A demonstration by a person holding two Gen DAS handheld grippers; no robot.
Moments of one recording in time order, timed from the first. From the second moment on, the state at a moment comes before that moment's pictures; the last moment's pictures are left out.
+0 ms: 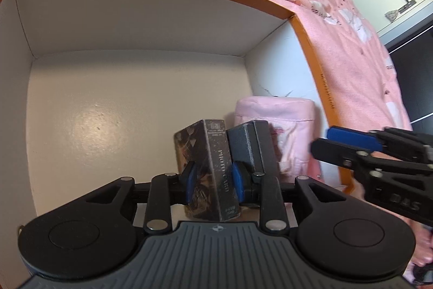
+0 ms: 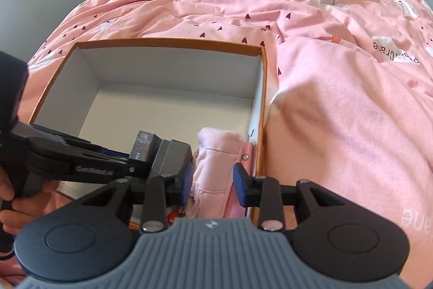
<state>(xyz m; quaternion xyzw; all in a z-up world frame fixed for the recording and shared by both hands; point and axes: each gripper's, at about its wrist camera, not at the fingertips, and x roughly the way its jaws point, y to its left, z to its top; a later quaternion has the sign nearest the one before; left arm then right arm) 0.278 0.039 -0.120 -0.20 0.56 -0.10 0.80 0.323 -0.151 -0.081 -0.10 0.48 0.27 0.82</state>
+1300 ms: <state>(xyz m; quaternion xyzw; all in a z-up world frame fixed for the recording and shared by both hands) 0.281 0.039 -0.117 -0.20 0.56 -0.10 0.80 0.332 -0.138 -0.089 -0.08 0.50 0.25 0.83</state>
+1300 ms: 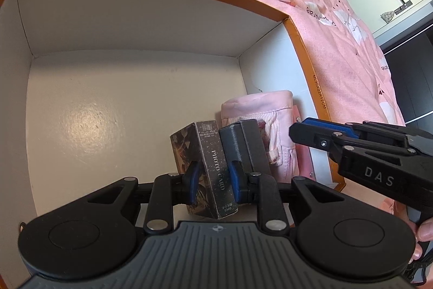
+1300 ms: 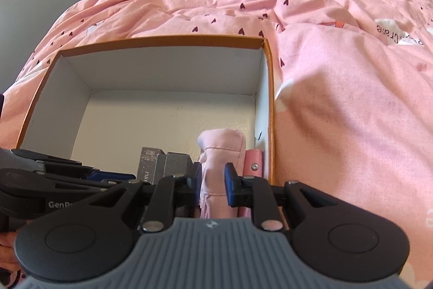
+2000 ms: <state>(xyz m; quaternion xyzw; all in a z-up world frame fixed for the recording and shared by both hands) 0.181 0.022 -0.046 -0.11 0.50 -0.15 0.84 0.209 -0.164 -0.051 -0.03 0.44 0.28 0.85</state>
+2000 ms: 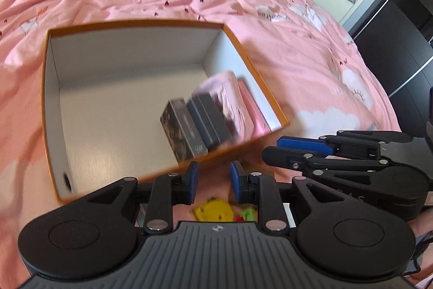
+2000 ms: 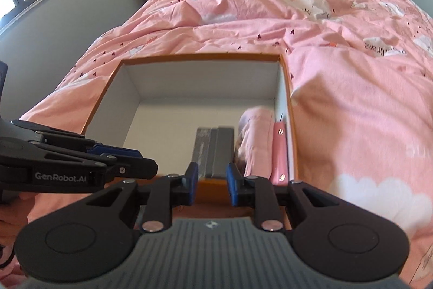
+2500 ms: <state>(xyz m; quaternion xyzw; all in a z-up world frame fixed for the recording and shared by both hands) 0.105 0.032 -0.087 -0.16 0.62 -0.07 0.76 0.134 -0.160 -0.090 -0.04 0.52 0.30 0.79</state>
